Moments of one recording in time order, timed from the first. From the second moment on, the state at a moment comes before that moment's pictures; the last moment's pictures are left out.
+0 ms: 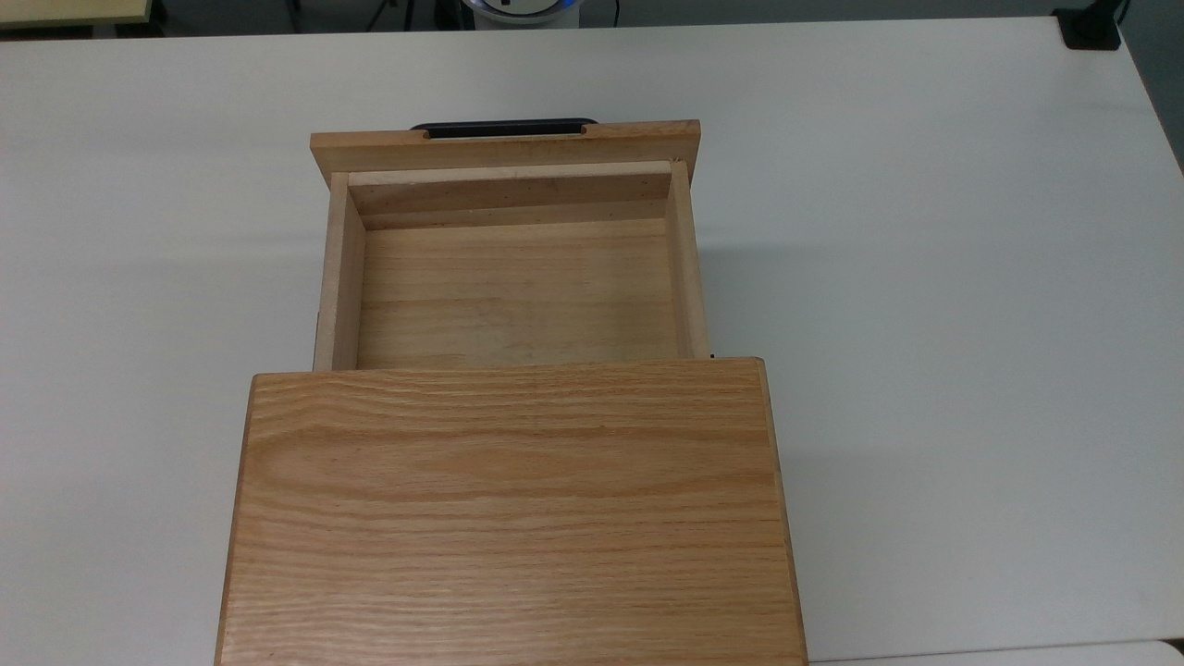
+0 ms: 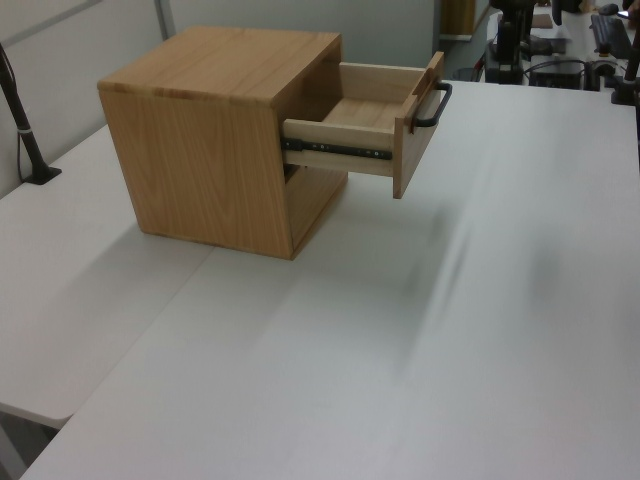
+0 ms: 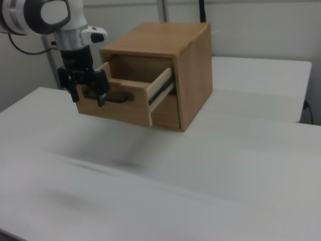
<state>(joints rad) 0.11 -0.11 -0.11 -1.73 -0.03 1.57 -0.07</state>
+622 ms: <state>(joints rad) 0.11 -0.11 -0.13 -1.73 -0.03 1.57 -0.09</state>
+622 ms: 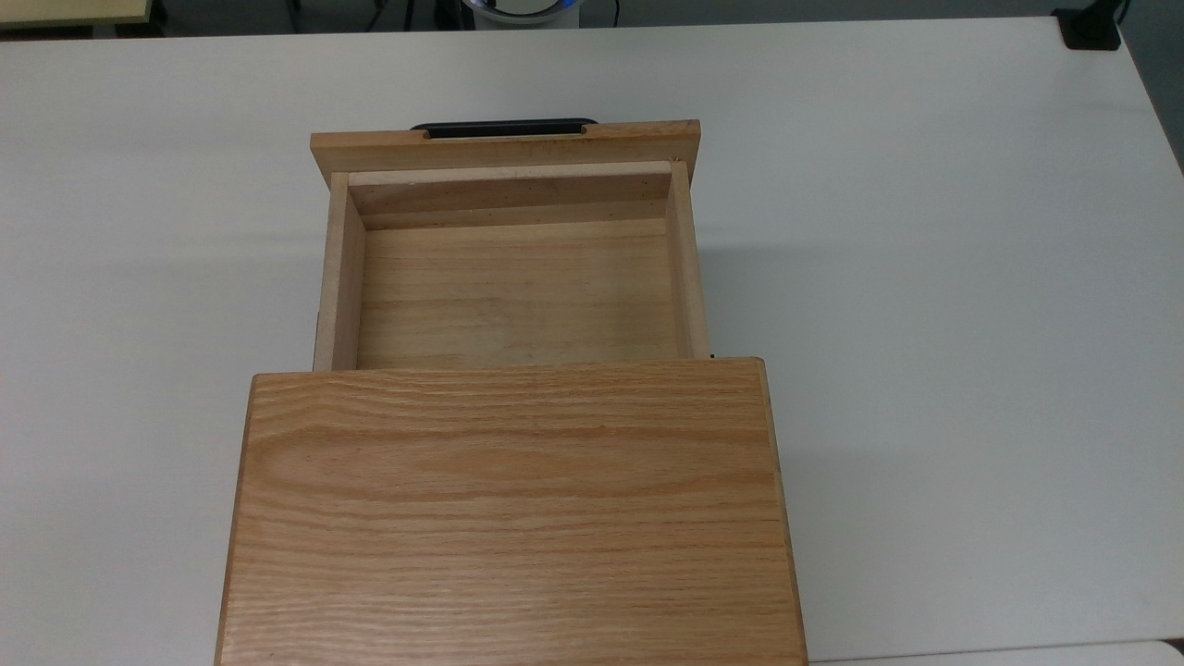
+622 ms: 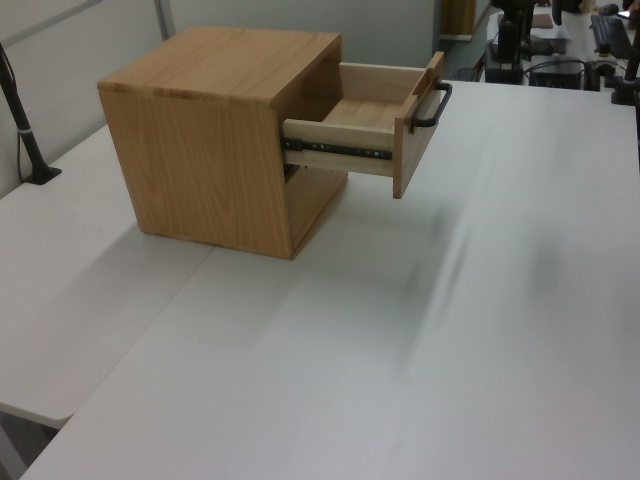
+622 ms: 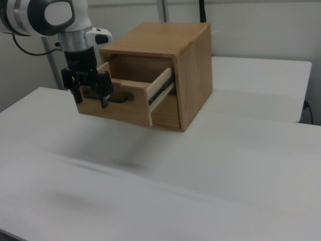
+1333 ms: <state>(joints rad) 0.11 -0.10 -0.13 -1.73 -0.03 1.58 -0.14</state>
